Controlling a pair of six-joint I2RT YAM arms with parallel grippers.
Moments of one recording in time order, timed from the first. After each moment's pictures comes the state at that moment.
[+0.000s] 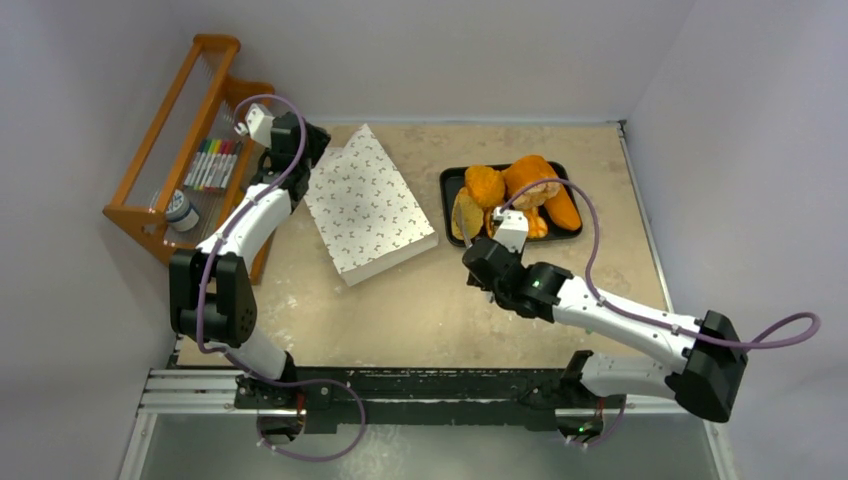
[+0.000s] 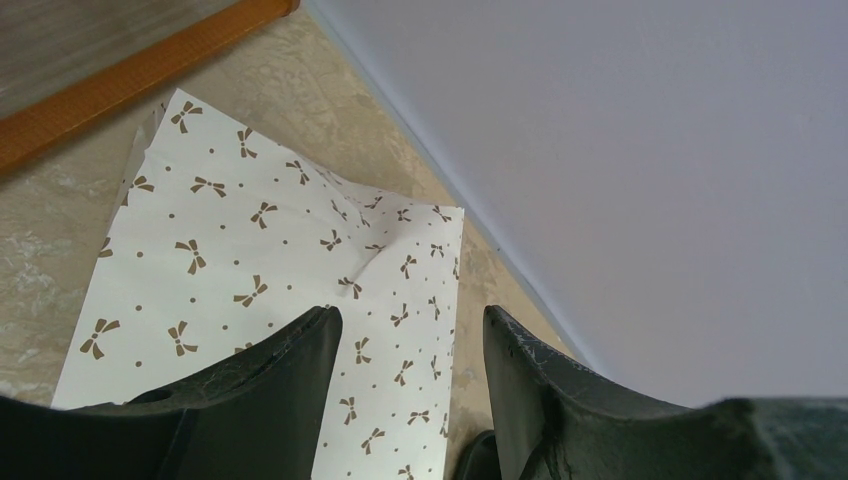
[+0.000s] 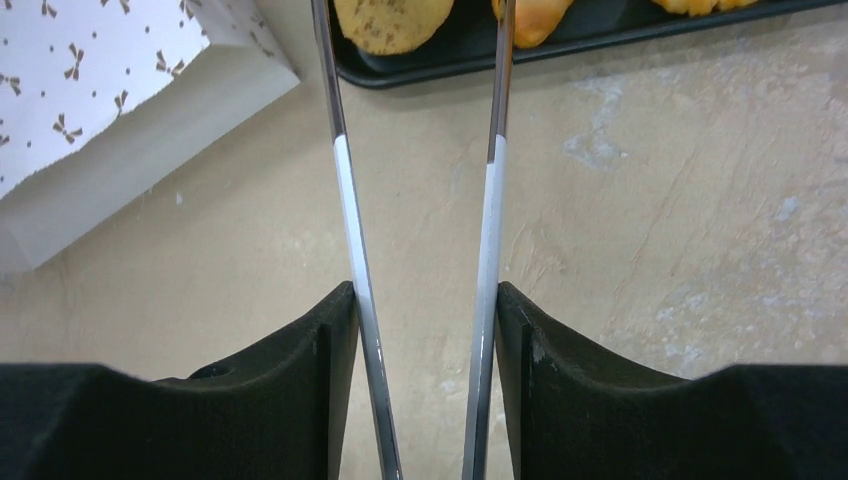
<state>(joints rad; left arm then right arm) -0.14 1.61 1.24 -0.02 -0.33 -0.99 0.94 1.16 0.83 -0.57 0.67 0.84</state>
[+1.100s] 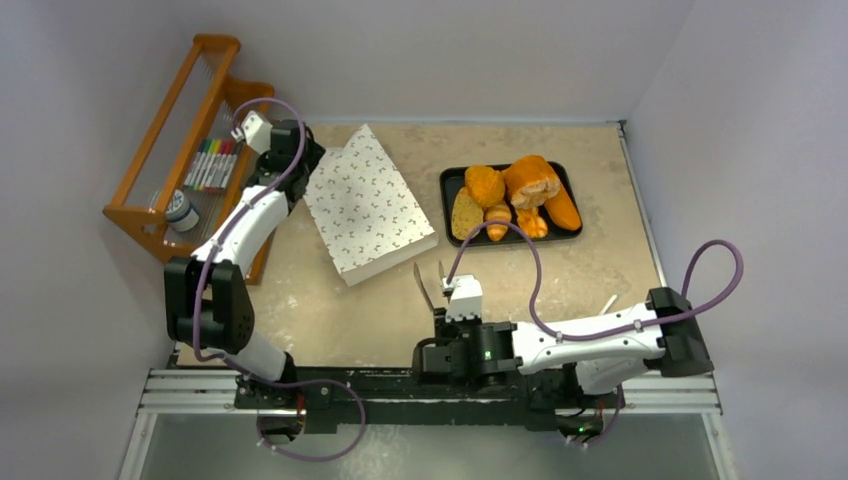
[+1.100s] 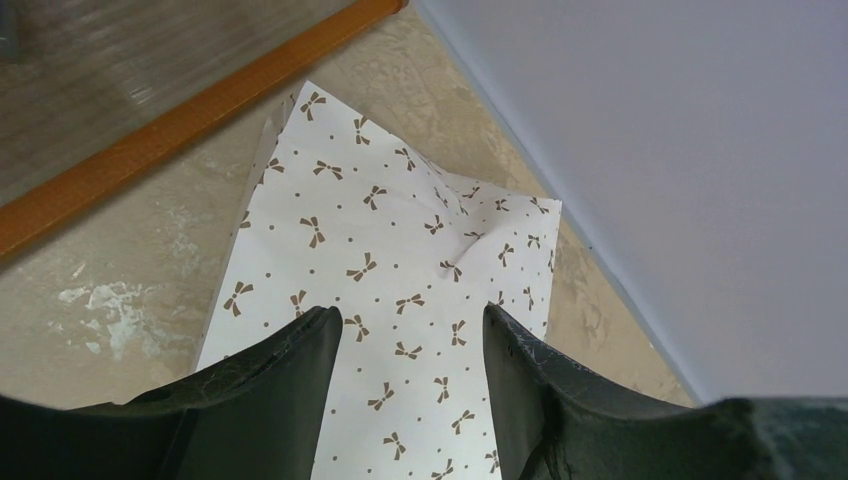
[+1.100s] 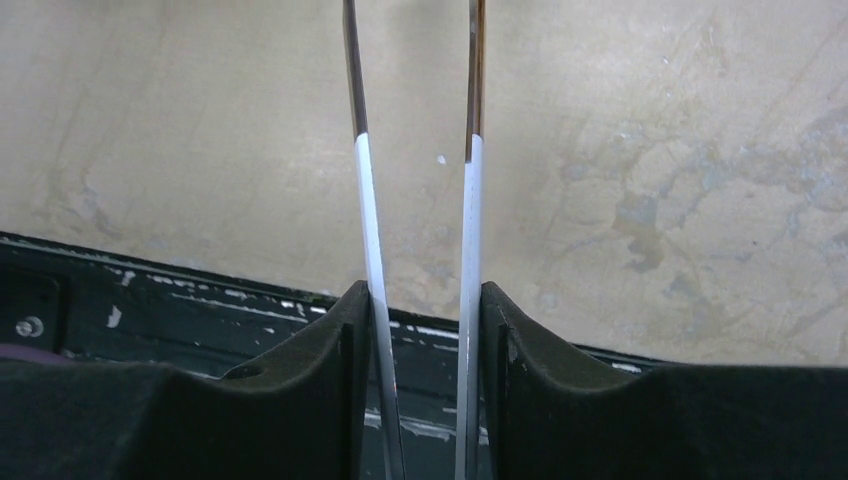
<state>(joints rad) -0.14 1.58 1.24 -0.19 -0.42 -0.93 1.62 1.38 1.07 -1.07 0.85 1.44</state>
